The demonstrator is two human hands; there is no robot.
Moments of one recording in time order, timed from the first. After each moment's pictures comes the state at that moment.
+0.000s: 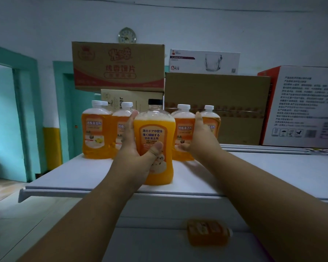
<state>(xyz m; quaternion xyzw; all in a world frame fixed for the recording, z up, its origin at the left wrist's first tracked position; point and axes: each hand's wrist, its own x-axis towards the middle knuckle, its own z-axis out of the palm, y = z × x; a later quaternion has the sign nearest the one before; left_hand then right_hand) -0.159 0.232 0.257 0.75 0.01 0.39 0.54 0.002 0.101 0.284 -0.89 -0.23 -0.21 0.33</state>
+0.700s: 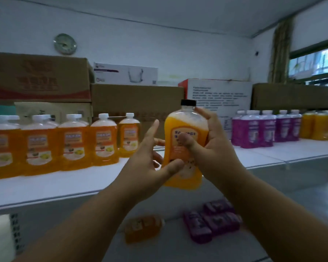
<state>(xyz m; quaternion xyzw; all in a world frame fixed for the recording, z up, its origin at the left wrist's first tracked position) -0.152 0.035 0.269 0.83 -0.23 0.26 0.43 -0.124 -0.147 0.291 -0.68 -0.36 -0.27 0.58</state>
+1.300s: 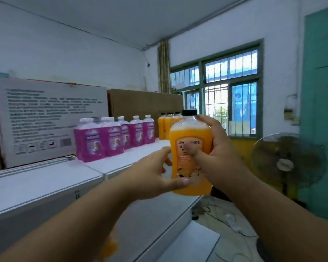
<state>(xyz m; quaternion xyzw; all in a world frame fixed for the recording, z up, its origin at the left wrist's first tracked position) -0.071 -0.438 0.276 0.82 -0.49 0.05 0.29 -0.170 -0.601 0.277 -0.76 -0.11 -0.43 0.47</state>
